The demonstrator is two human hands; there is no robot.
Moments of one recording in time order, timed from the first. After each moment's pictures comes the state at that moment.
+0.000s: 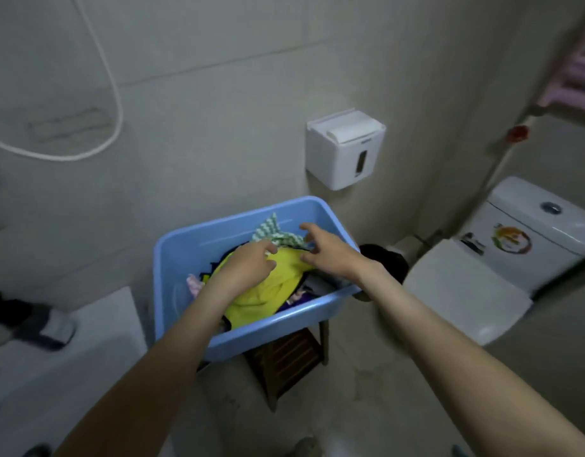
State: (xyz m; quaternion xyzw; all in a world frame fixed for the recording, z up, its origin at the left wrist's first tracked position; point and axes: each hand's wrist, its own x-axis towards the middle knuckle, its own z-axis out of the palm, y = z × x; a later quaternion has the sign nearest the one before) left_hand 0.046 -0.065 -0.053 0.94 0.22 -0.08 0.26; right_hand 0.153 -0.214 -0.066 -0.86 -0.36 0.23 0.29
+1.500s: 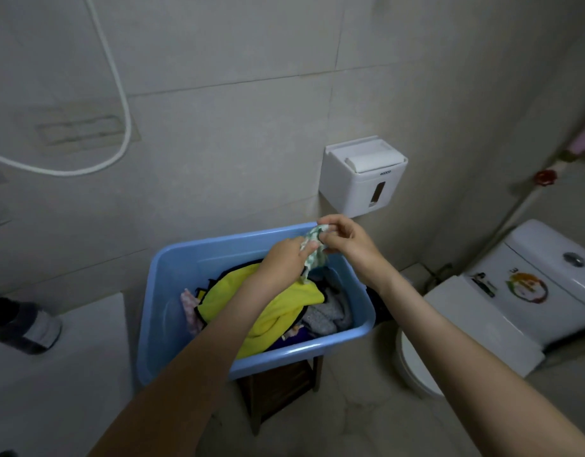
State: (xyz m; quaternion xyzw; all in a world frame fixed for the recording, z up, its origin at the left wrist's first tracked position) left_hand 0.110 -0.088 -0.030 0.90 0.22 0.02 0.37; right_hand 0.213 -0.196 -0.047 -0.68 -0.26 0.27 0.63
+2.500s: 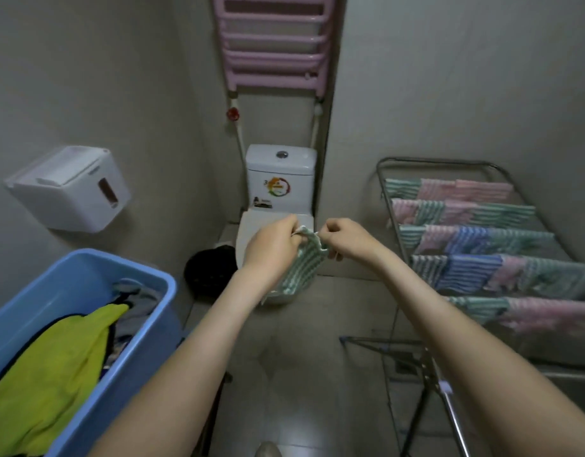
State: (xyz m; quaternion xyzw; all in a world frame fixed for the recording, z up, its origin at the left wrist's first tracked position) left_hand 0.068 -0.365 0.000 0.92 -0.24 -0.01 0.30; right_hand 0.047 -0.525 -0.014 -0.89 0.14 0.04 0.44
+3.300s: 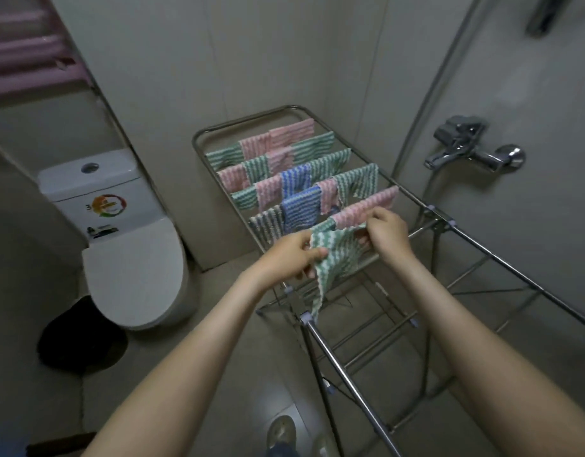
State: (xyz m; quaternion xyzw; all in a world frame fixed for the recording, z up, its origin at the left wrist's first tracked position) left_hand -0.083 -0.591 -0.044 0.71 -0.47 -0.42 0.32; right_hand -0.223 -0.723 -0.057 -0.67 0.53 -0.29 0.43
